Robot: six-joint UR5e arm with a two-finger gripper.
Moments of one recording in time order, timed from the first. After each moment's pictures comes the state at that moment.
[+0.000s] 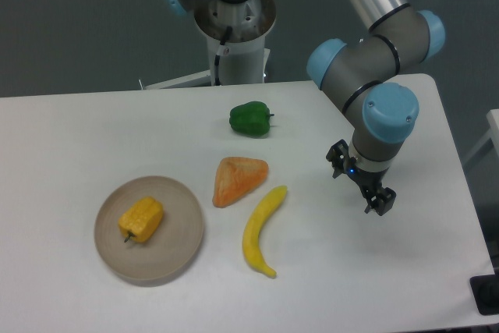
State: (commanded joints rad) arm 2.33 -2.02 -1.45 -1.21 1.58 1.49
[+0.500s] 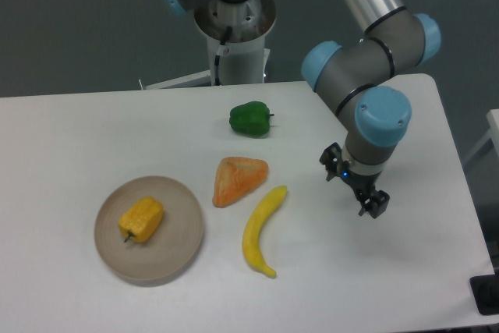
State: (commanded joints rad) arm 2.24 -2.04 -1.44 -1.22 1.57 1.28
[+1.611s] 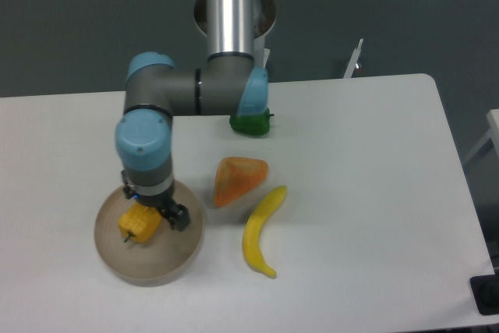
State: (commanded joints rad) arm 1.75 -2.07 -1.46 -1.21 1.45 0.59
